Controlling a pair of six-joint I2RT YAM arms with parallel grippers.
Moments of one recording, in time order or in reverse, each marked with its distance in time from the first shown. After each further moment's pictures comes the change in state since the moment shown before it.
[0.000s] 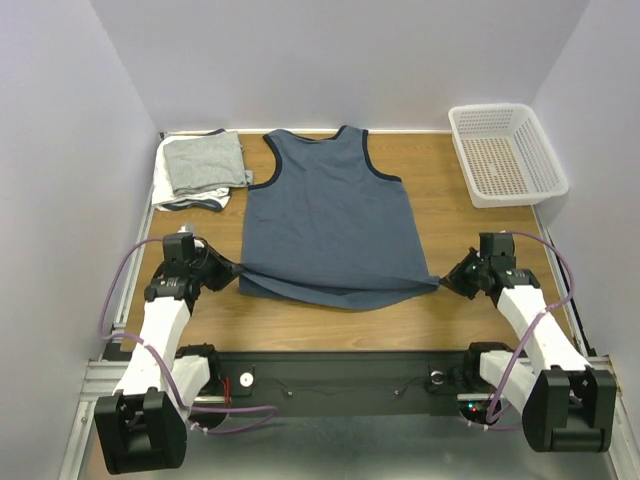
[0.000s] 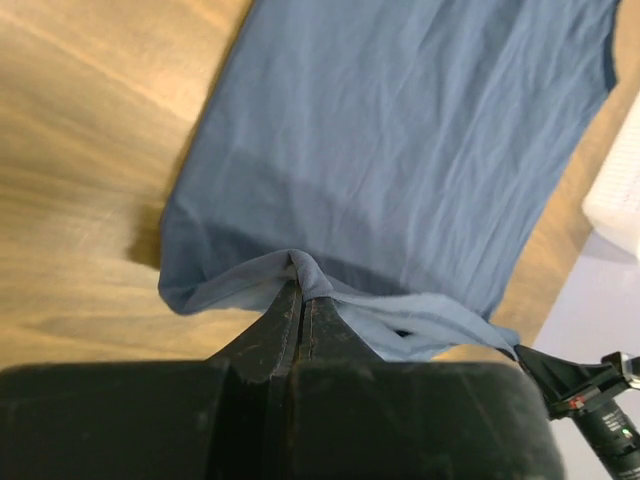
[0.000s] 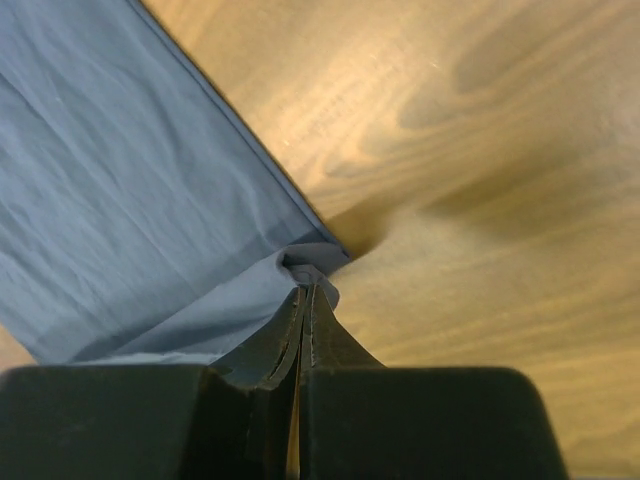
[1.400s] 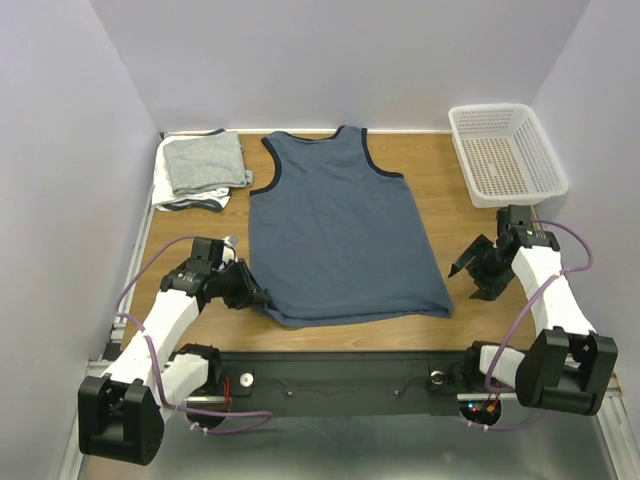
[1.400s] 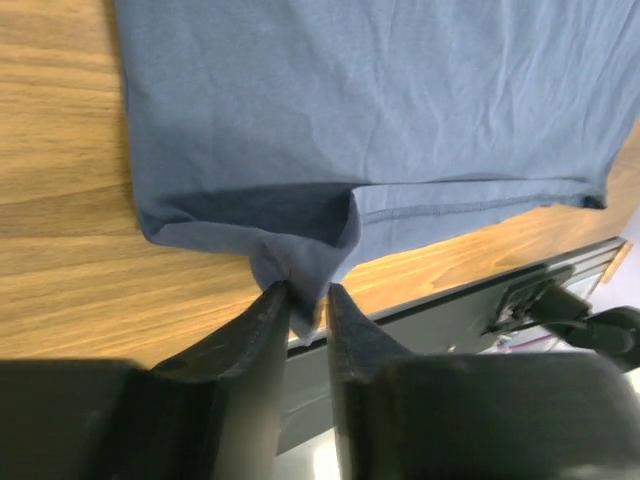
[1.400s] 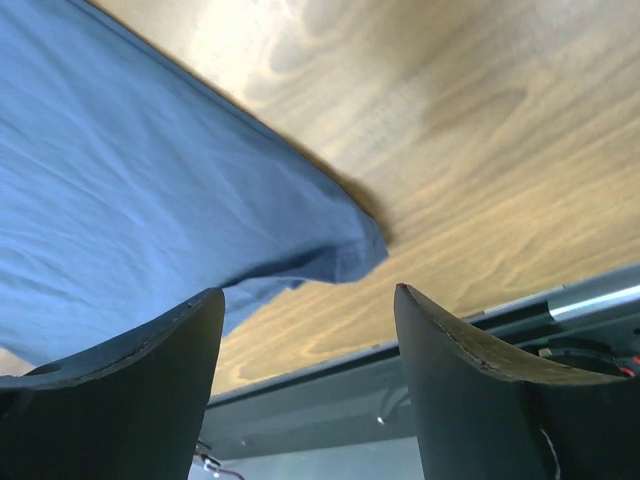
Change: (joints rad) left arm -0.256 0.055 0.031 -0.219 0.082 0.172; right arm -0.139 0.202 0.329 -0.485 0.029 -0.124
